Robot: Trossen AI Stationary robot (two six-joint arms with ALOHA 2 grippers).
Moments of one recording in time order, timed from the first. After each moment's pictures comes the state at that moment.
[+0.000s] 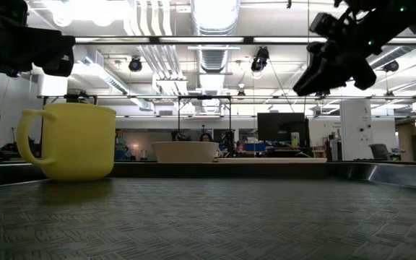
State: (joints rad) left arm -0.12 0.05 0.01 0.09 0.09 0.18; right arm -0.03 0.97 0.57 -0.23 0.37 -0.38
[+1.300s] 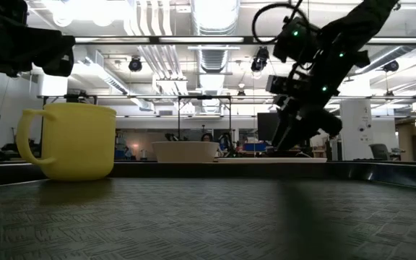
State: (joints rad) left arm -0.12 0.05 0.01 0.09 0.09 0.18; right arm -0.15 1.50 0.71 -0.16 0.21 -0.29
